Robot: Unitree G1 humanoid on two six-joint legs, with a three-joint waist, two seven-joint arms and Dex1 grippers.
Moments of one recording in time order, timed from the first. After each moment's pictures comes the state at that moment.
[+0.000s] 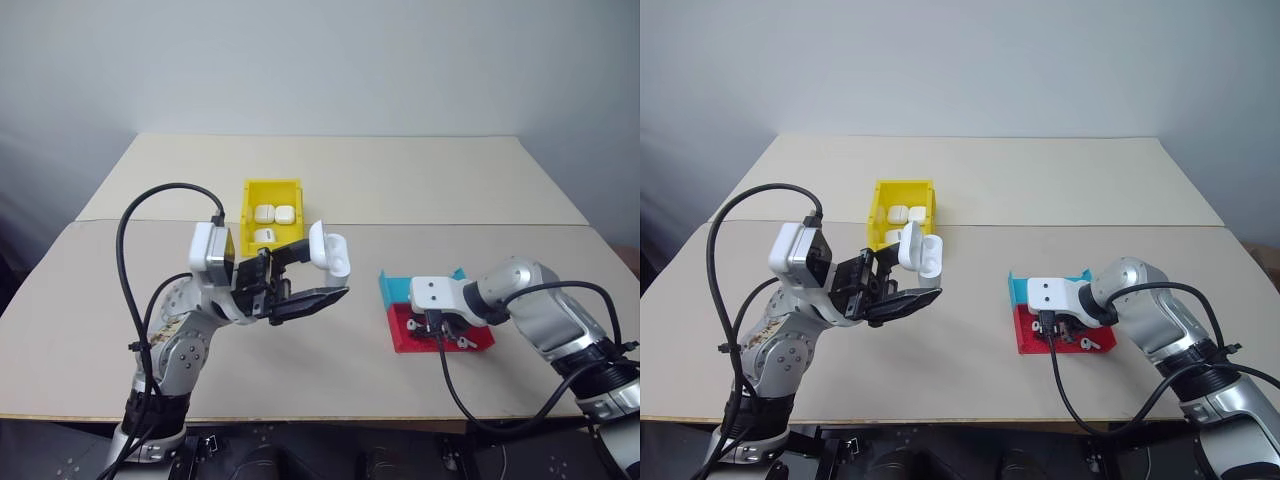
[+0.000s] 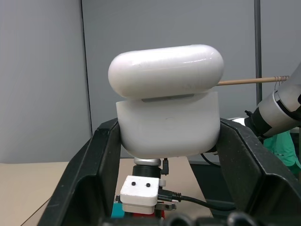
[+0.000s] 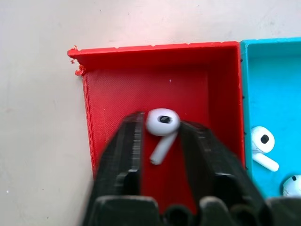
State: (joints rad) left arm -0.39 0.34 0.02 -0.30 -0.80 0.26 -1.15; right arm -0.60 -0.87 0.38 -0.02 -0.12 0.37 1.32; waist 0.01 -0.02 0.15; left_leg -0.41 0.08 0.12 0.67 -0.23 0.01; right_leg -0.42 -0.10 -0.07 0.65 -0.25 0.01
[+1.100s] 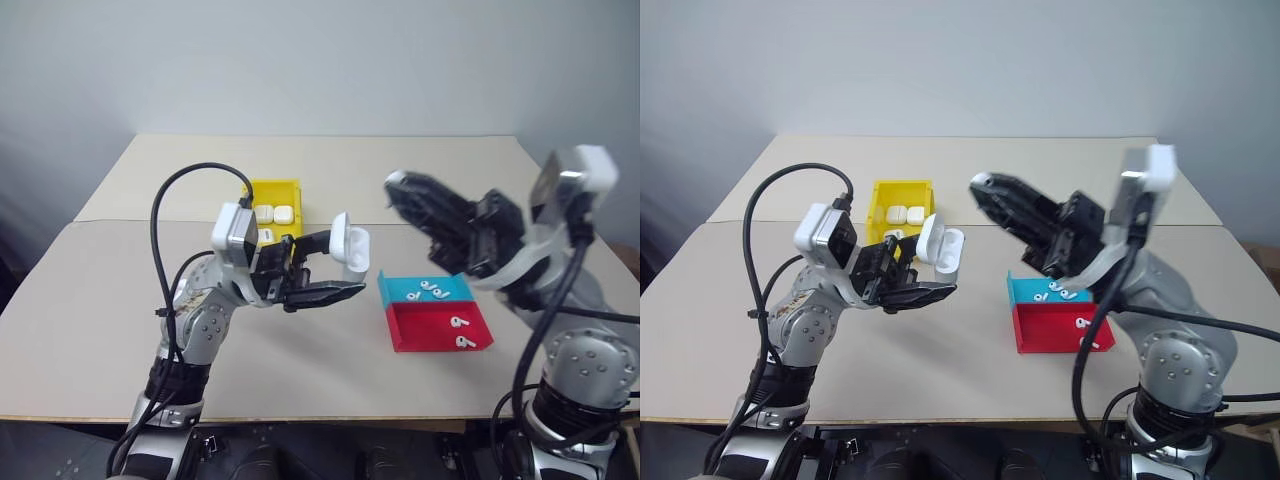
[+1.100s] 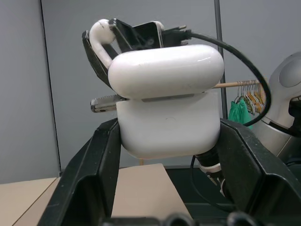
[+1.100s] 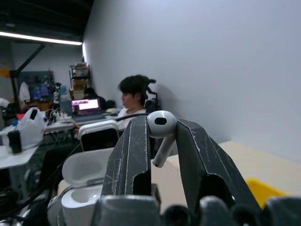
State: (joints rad) left arm -0.56 0.30 -0.04 -0.14 -0.80 0.27 -1.28; right arm -0.49 -0.38 -0.26 -0.64 1.04 0.75 0.57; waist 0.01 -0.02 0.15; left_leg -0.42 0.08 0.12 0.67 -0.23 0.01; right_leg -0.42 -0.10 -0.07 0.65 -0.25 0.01
